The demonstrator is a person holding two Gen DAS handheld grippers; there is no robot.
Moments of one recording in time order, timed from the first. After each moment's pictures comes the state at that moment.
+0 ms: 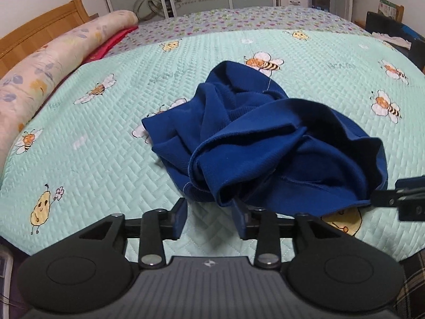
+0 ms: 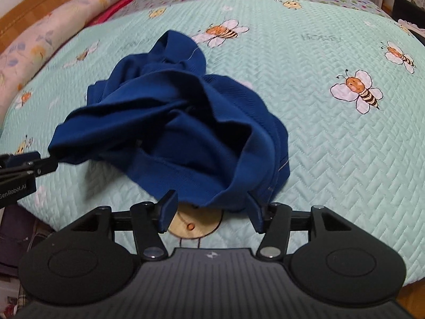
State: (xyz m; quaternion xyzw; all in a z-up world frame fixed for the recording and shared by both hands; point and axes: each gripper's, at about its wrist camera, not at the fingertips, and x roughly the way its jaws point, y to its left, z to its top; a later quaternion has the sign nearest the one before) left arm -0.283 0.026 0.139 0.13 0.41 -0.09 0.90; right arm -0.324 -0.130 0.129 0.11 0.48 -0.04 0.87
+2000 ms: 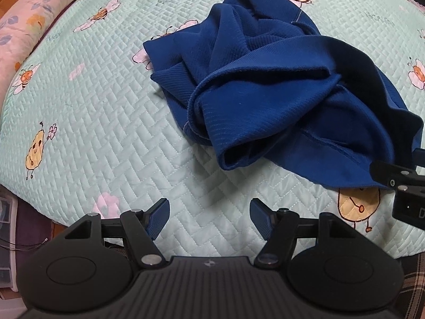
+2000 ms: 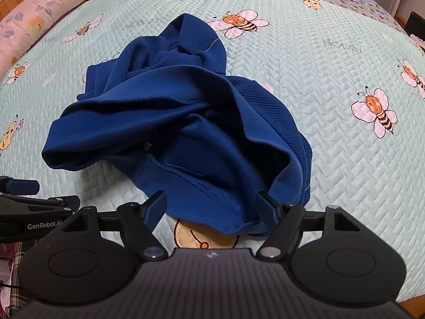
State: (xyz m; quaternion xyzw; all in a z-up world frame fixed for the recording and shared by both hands) left arm -0.244 0.019 0.102 0.12 0.57 -0.02 0.81; right arm -0.272 -0.103 0.127 0.06 0.52 -0.03 0.85
